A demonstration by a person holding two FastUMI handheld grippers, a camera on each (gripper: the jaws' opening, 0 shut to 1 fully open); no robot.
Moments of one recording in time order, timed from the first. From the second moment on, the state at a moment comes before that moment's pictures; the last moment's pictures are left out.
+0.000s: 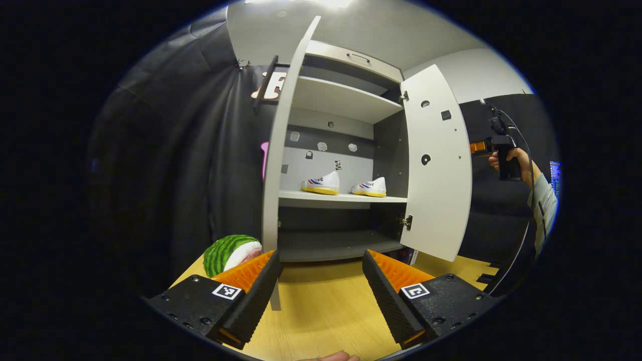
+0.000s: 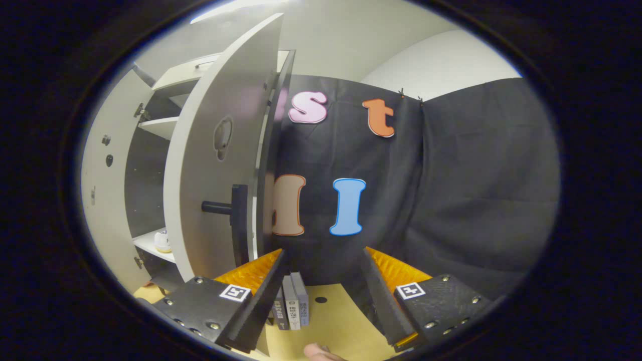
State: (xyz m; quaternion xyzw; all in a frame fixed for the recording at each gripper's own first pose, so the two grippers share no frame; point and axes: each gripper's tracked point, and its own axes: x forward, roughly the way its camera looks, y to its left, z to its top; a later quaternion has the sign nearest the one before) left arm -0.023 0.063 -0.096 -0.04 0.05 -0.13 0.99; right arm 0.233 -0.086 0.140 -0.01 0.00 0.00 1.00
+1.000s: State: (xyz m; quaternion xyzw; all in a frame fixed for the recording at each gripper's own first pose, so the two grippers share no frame) left arm -0.043 0.113 -0.089 -0.03 0.06 -0.07 1.00; right arm 0.212 0.045 0.160 0.02 0.01 0.11 0.99
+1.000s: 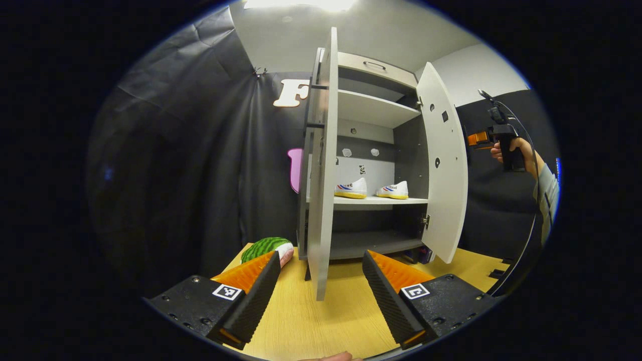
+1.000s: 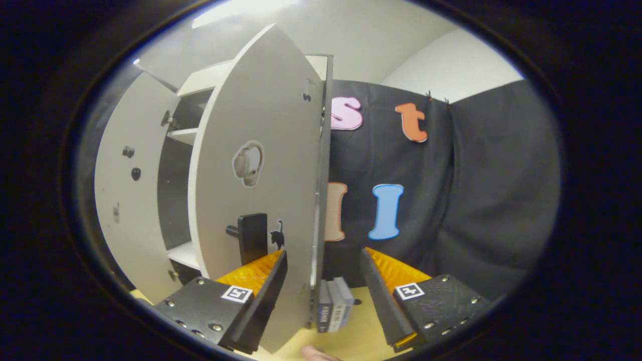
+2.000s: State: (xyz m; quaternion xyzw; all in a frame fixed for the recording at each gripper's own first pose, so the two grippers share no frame) left arm 0.001 0.232 -0.053 0.01 0.09 0.08 0.99; right arm 0.134 0.047 0.092 0.02 0.04 0.15 0.99
